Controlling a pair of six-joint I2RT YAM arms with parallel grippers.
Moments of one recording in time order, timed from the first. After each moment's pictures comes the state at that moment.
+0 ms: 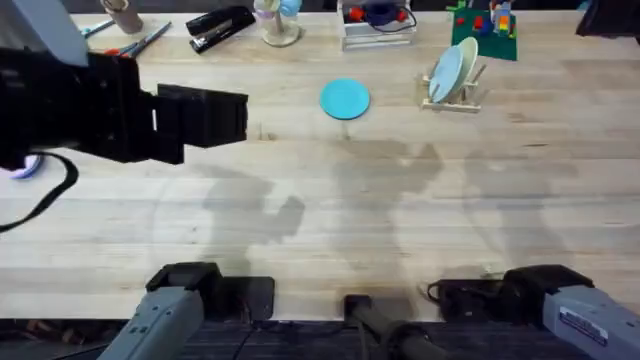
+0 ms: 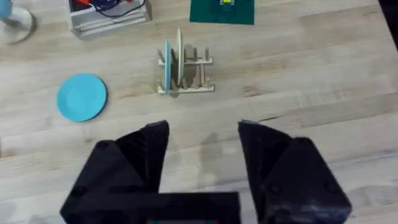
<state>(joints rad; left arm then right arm) 0.06 0.91 1.40 -1.42 0.34 0.15 0.10 1.03 1.48 -1.20 0.21 0.21</state>
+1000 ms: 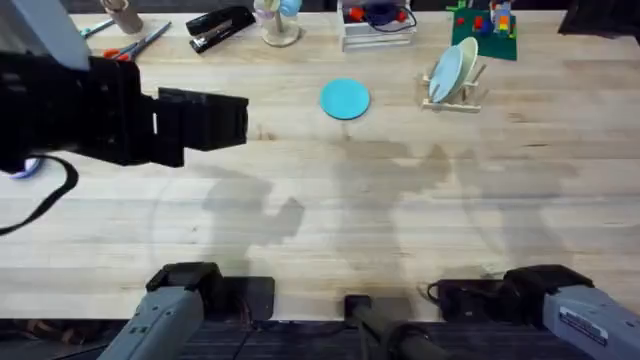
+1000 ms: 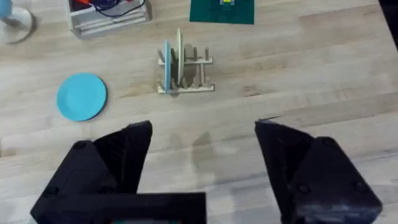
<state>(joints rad) 0.06 0.91 1.40 -1.43 0.34 0.15 0.10 1.02 1.48 -1.20 0.21 0.21</state>
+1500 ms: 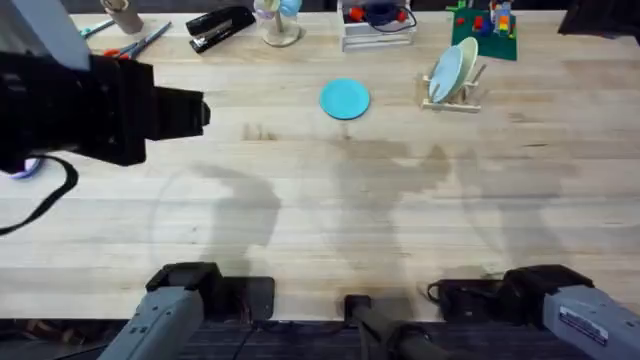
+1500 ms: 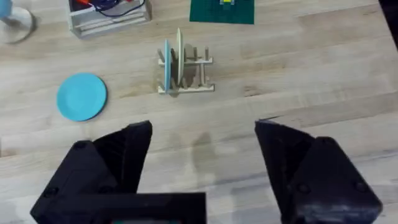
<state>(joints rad) 0.06 0.91 1.40 -1.43 0.34 0.16 0.10 1.02 1.48 -1.20 0.21 0.21</state>
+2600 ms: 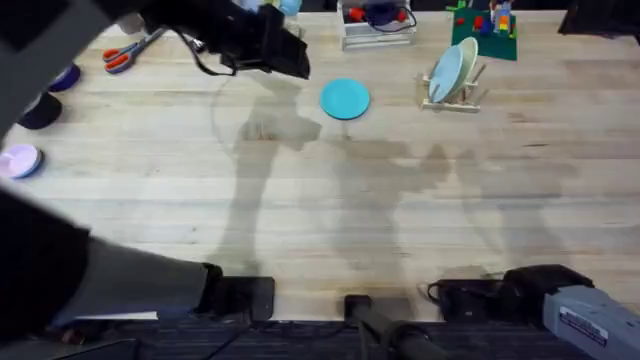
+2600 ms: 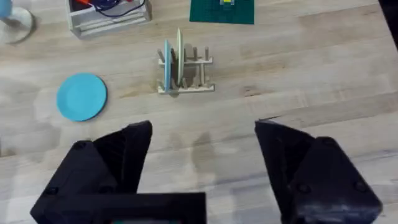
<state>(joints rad) -0.10 1.61 1.41 -0.97 0.65 0.11 0.10 1.02 1.48 -1.20 0.21 0.21</state>
